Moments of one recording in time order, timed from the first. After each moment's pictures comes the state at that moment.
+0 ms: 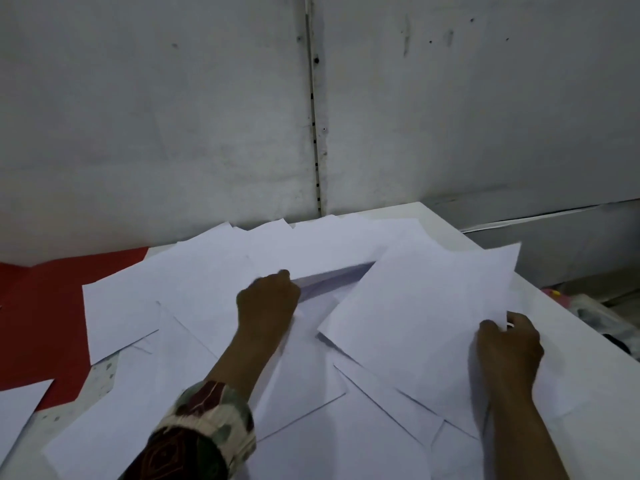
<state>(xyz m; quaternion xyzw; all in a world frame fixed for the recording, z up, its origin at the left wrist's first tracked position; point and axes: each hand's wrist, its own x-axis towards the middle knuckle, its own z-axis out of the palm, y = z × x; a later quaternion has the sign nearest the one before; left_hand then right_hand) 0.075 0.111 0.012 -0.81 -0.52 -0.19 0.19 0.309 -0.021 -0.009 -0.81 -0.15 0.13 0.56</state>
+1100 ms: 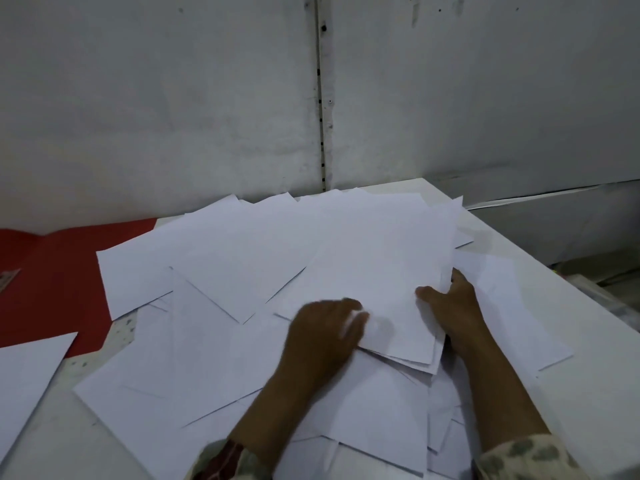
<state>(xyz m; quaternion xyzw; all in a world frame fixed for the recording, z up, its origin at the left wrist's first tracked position) 0.085 0.022 -0.032 -0.87 -0.35 -0.33 -0.01 0.274 -0.015 -0.004 -0.72 -0.30 0.29 0.55</state>
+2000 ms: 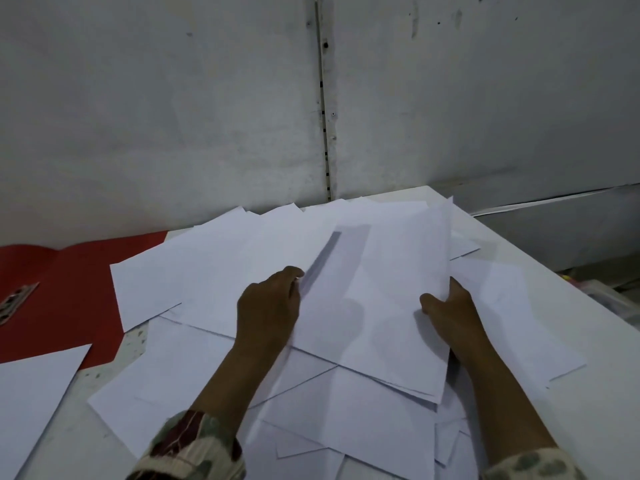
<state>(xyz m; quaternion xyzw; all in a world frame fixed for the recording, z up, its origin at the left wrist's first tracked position) 0.043 0.063 0.005 -0.80 -0.49 -0.34 0.08 0.267 -0.015 -0.001 -0.73 -0.35 0.30 0.50</state>
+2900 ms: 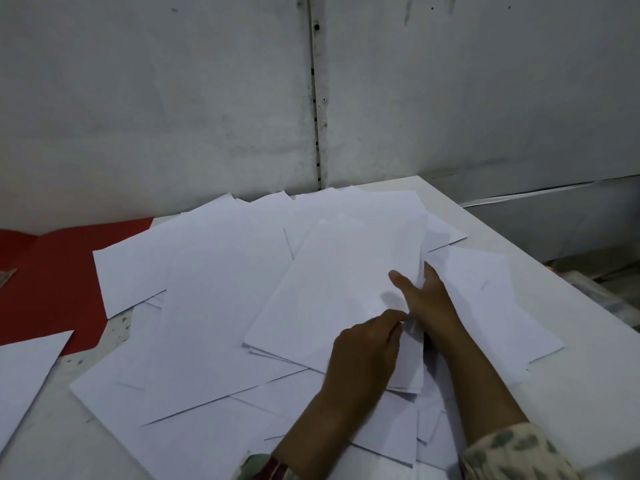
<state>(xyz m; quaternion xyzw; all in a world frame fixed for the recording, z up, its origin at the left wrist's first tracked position) 0.134 -0.020 -0.043 -0.86 -0.32 -0.39 -0.12 0.261 -0.008 -0.011 -0.70 -0.35 0.33 0.53</state>
